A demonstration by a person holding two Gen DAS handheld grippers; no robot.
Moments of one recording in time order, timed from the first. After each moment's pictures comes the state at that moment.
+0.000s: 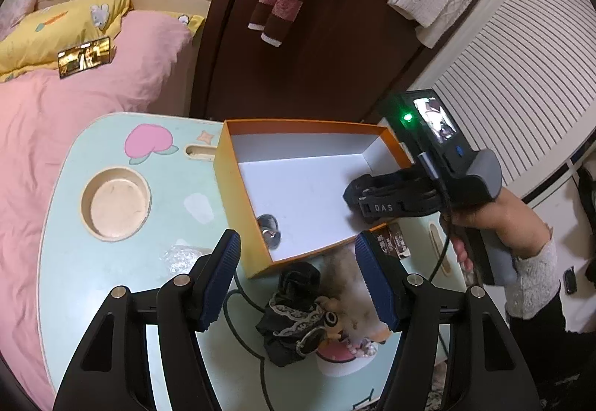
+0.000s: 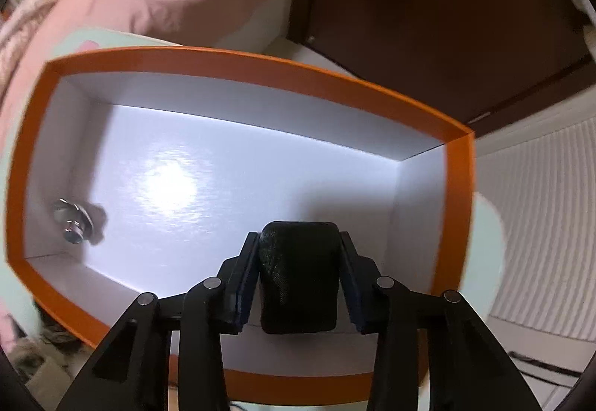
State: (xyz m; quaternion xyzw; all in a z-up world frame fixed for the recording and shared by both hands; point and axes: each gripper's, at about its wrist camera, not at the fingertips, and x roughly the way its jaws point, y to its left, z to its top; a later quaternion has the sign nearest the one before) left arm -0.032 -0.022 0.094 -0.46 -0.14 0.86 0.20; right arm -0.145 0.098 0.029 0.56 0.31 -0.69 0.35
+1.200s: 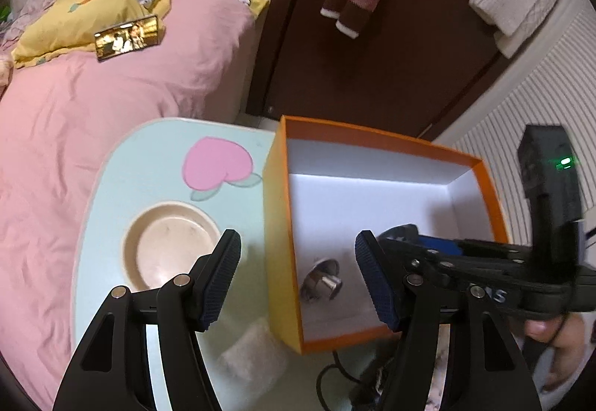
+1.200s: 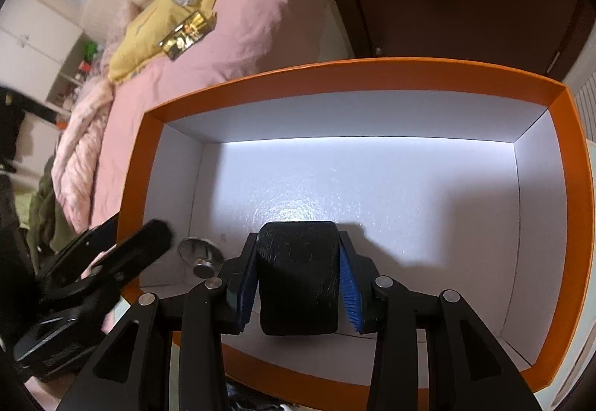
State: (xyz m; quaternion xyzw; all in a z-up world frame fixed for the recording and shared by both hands) left arm -0.106 -0.061 0.061 -0.50 -0.12 0.86 0.09; right arm -0.122 0.064 0.036 0.61 0.00 -0.69 0.38
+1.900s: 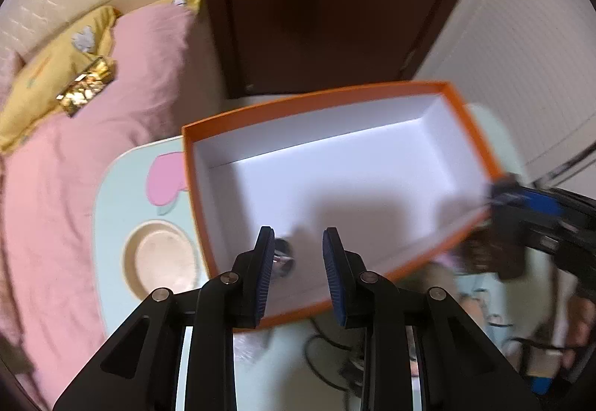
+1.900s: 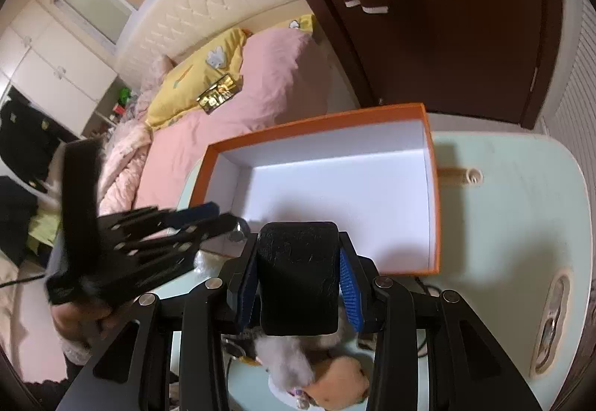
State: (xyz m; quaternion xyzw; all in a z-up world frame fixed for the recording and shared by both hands) left arm -0.119 0.013 0.073 -0.56 0.06 0.82 0.12; right arm -0.089 0.177 0.101 0.53 -0.09 -0.74 0.40
